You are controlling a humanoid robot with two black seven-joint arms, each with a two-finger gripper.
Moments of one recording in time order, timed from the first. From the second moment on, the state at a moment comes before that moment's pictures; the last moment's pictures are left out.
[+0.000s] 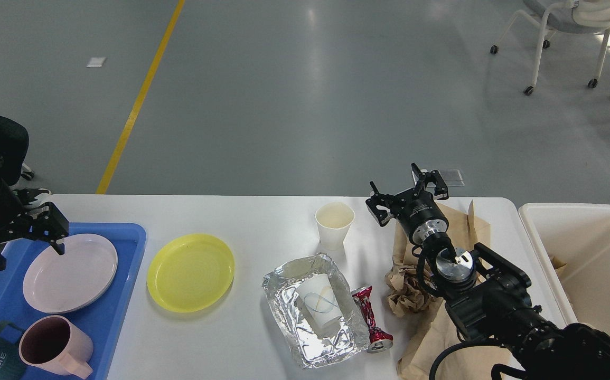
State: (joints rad) left arm -1.69 0.47 1.61 -0.81 0.03 -0.94 -0.19; right arm 0.66 0.06 0.93 0.41 0.31 0.38 0.11
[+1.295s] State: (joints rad) left arm -1.71 0.27 1.43 -0.82 0.03 -0.81 -0.19; right arm 0.66 0.06 0.93 0.41 0.31 0.38 0.11
